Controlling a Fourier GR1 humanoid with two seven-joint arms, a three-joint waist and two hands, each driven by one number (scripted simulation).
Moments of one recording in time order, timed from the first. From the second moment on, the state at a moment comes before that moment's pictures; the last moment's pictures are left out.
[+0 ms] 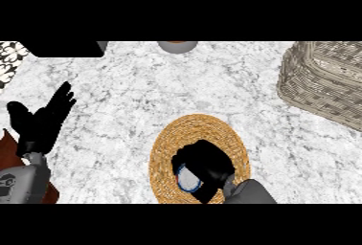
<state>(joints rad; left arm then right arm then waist) -0.20 0.25 0.18 -1.38 0.04 -0.07 0.20 -0.24 -0.02 0.56 -1.44 0.97 0.35 -0.04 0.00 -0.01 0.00</state>
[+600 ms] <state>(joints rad) -0.20 0.26 0.18 -1.42 0.05 -0.08 0.25 -0.15 0.00 0.50 -1.46 0.95 0.07 0.43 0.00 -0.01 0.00</state>
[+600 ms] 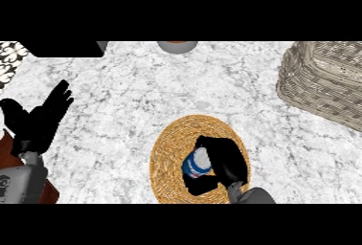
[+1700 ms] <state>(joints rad) -0.19 0.25 0.18 -1.43 0.04 -0.08 0.24 -0.29 0.00 0.47 -2.10 0.93 -0.06 0.83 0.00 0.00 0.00</state>
